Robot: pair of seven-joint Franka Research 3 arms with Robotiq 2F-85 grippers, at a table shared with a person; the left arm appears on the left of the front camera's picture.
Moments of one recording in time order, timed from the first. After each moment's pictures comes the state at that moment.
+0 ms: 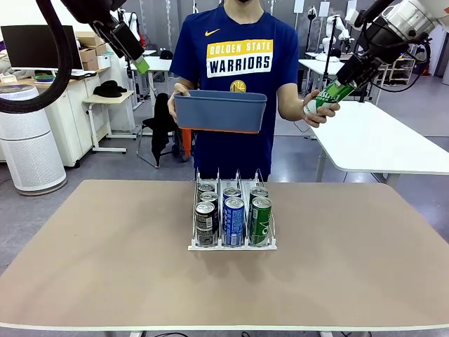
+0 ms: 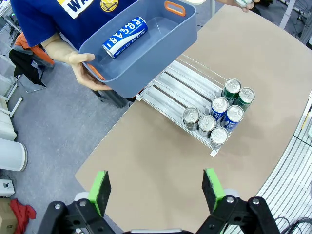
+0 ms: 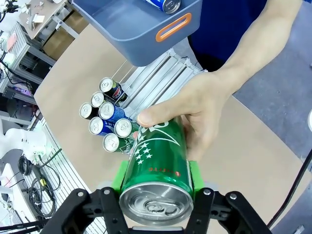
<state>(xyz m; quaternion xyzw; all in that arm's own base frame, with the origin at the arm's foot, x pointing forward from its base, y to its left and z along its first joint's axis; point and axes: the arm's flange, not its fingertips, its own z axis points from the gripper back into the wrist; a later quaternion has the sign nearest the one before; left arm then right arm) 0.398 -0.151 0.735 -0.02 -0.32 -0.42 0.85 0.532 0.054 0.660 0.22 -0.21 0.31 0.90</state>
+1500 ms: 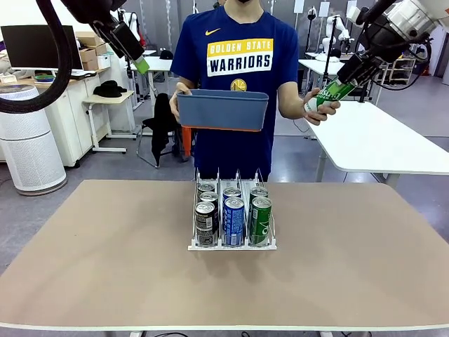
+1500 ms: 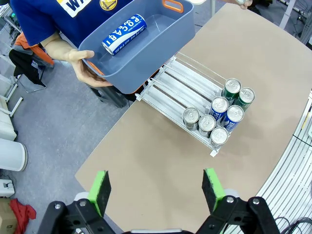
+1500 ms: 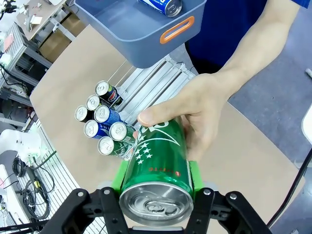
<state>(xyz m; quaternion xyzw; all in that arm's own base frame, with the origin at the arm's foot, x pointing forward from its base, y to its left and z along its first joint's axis) 0.398 -0.151 0.735 -0.02 -0.32 -0.42 0.85 0.531 0.053 0.663 0.21 -0.23 0.32 0.90</state>
